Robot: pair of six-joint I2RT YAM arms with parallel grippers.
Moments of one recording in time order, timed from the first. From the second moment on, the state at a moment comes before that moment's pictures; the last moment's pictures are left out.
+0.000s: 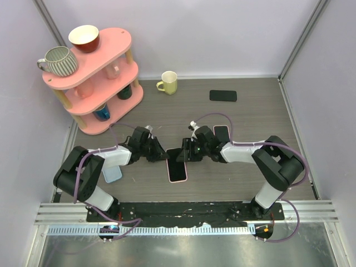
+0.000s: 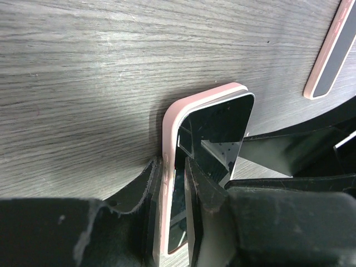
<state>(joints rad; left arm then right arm) -0.49 1.53 0.59 0.07 0.32 -0.90 0.74 1.67 0.74 0.16 -0.31 0.66</state>
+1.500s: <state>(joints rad) -0.51 1.45 0.50 0.12 0.32 -0.96 0.67 1.67 0.65 0.36 -0.35 0.89</state>
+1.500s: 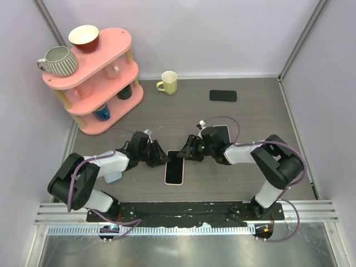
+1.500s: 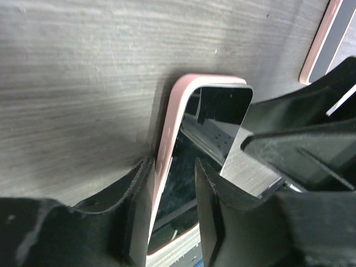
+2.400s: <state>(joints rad) -0.52 1.40 0.50 0.00 0.34 -0.93 0.66 1.75 0.67 0.43 -0.33 0.86</state>
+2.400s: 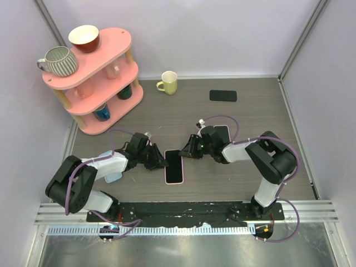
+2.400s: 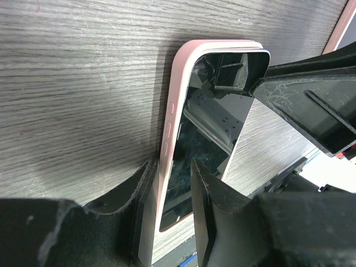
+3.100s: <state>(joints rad) -0.52 1.42 0.50 0.03 0.37 -0.94 0.65 1.76 0.65 0.50 -0.35 0.87</state>
